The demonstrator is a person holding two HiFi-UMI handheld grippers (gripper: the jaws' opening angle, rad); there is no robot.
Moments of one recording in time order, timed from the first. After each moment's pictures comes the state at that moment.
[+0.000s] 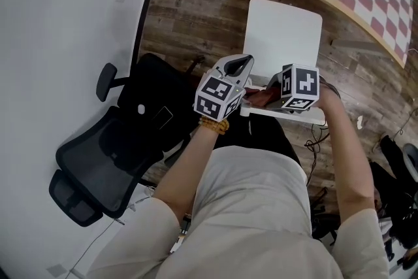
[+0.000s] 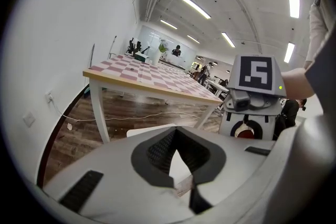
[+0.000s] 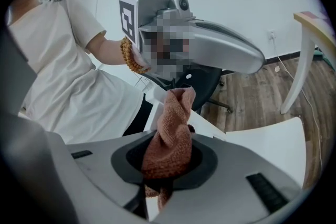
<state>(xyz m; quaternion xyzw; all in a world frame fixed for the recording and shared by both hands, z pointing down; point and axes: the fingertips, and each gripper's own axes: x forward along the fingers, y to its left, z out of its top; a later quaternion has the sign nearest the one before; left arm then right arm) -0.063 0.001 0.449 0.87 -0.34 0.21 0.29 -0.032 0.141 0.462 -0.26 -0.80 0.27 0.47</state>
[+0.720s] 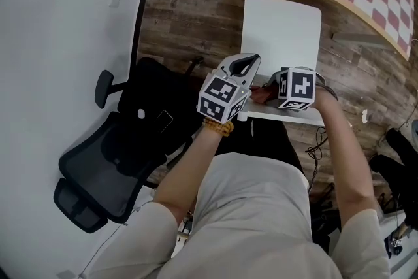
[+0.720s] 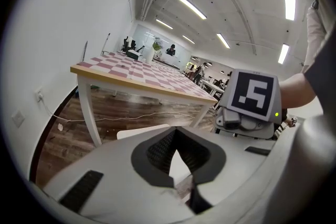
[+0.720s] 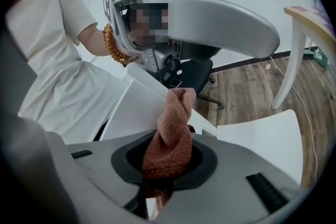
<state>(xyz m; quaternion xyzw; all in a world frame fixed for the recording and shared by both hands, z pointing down) -0.030 -0.003 0.458 0.88 -0.31 0.20 0.29 -0.021 0.137 0.508 -0.22 -0.81 0.25 0.49</state>
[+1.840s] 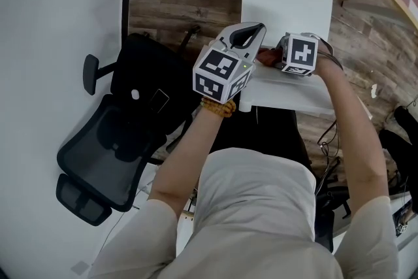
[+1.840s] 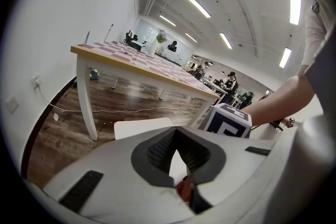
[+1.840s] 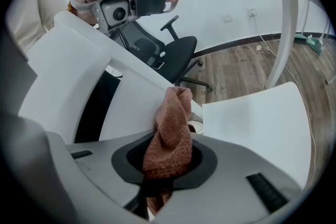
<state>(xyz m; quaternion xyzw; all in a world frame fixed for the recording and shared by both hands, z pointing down) -0.028 -0.006 0.514 0.88 -0.30 0.20 0.32 0.005 0.125 0.642 -0.17 -0.77 0.25 0.56</state>
